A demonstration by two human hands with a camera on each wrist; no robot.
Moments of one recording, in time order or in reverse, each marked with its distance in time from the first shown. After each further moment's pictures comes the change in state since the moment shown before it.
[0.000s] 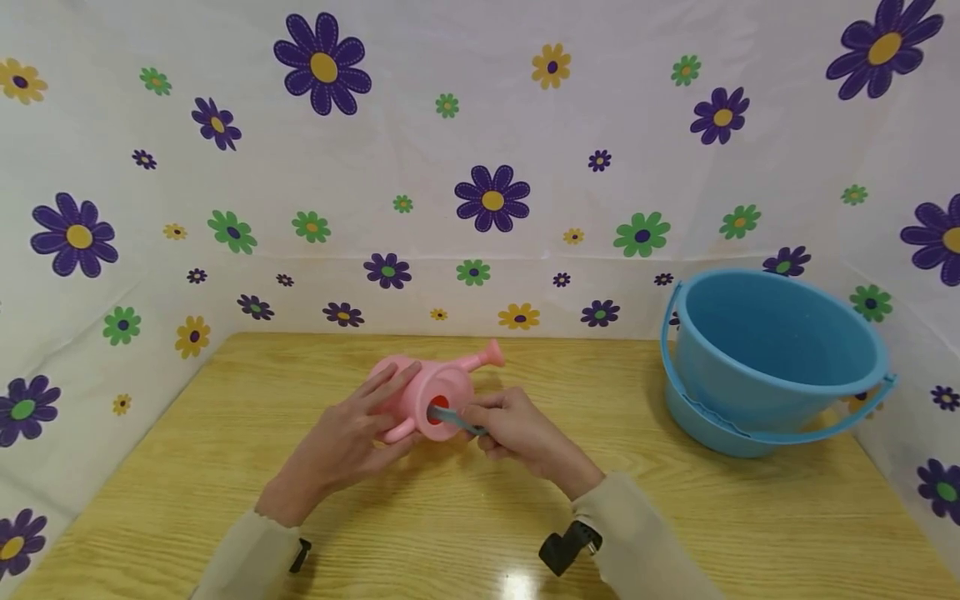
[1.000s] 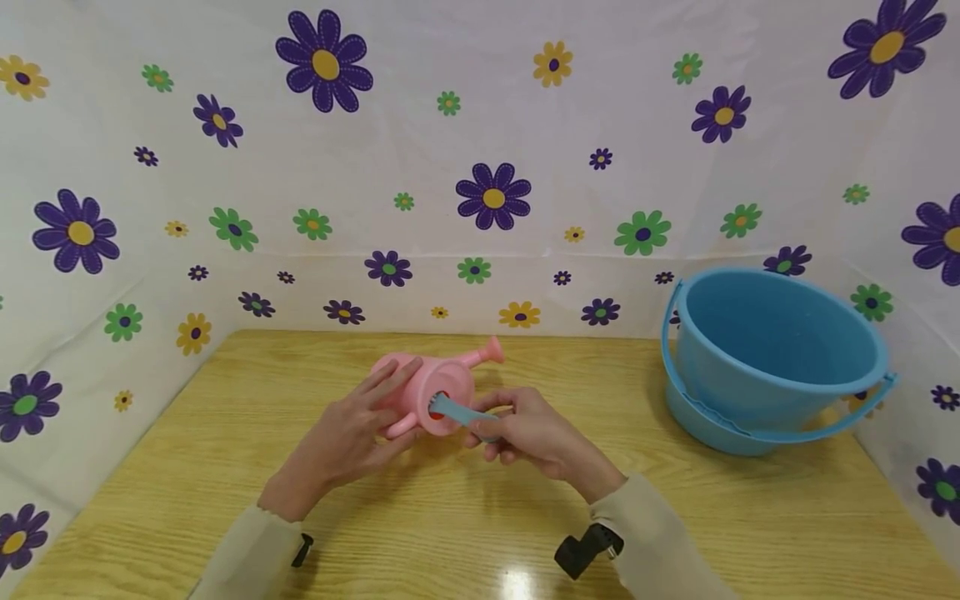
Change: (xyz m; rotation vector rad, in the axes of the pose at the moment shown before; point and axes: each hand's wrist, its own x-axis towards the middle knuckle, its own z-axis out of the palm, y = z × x) left_hand 0.002 0.003 -0.002 0.025 -0.031 -0.031; right_hand -0.015 -0.003 -0.011 0.082 -0.070 0.031
